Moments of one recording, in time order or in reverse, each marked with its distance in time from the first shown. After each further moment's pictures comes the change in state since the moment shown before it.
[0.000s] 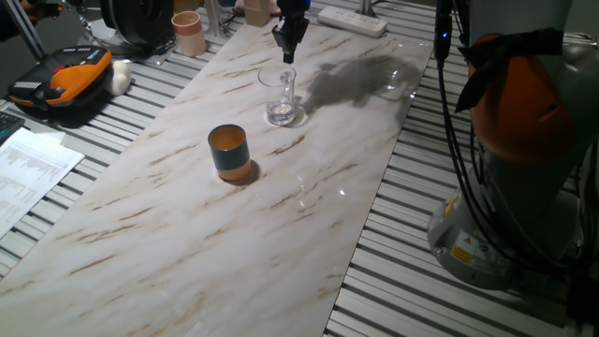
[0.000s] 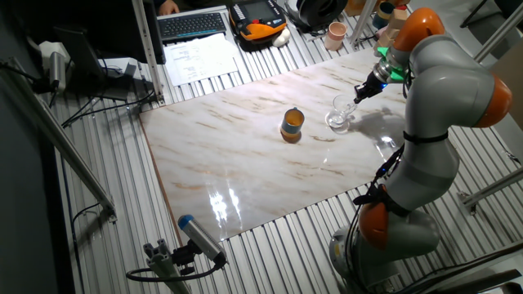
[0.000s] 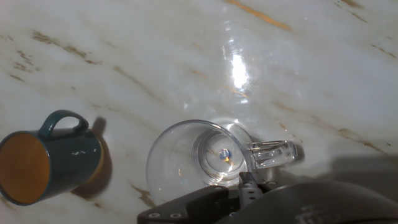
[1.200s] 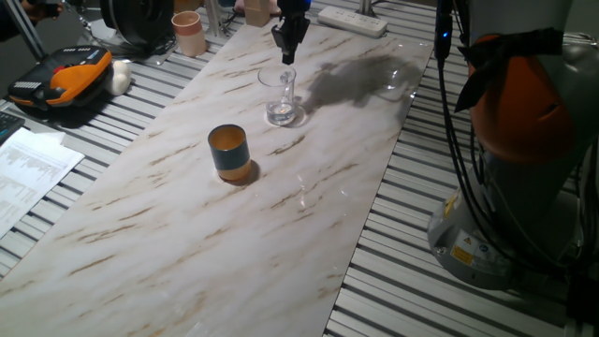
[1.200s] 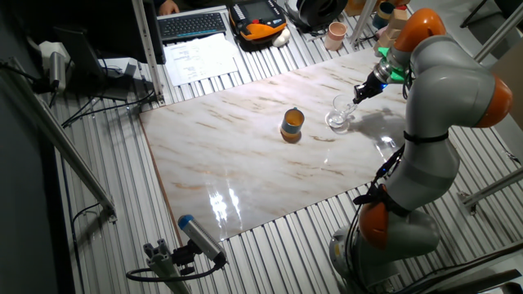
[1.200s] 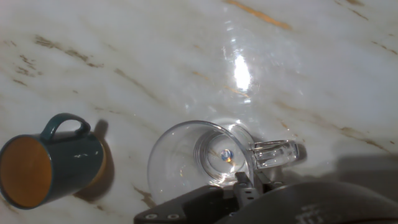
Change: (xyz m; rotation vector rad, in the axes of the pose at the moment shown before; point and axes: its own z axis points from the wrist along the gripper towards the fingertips) arm 0.000 0.001 0.001 -0.007 -0.006 0.022
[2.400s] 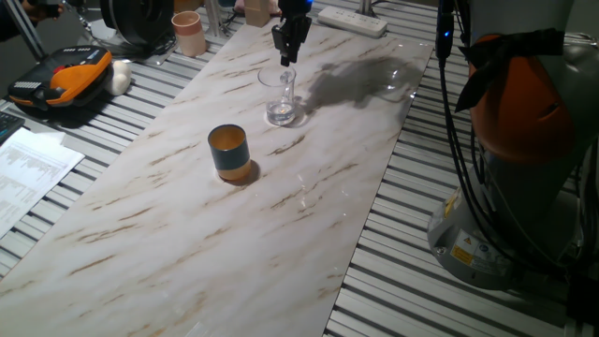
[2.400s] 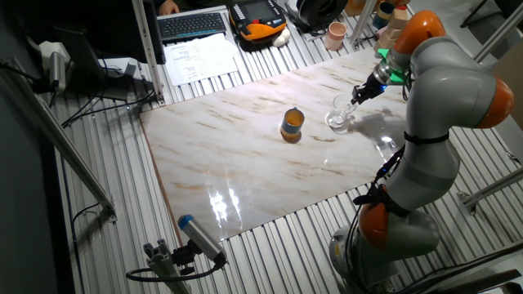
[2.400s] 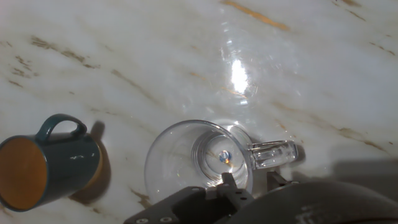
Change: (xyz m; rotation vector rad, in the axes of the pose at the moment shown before) arm 0.001 -0.002 0.003 0.010 -0.015 0.000
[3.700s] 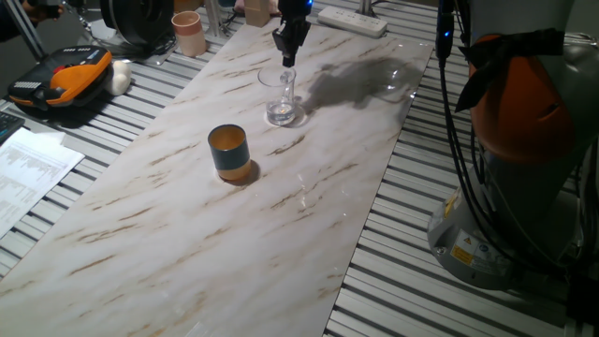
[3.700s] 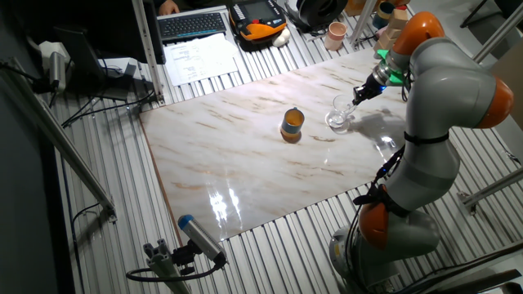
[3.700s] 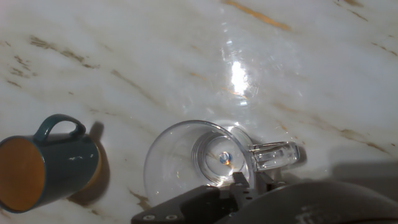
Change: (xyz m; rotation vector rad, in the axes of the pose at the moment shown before) arm 0.000 0.000 0.003 0.001 -0.005 -0.004
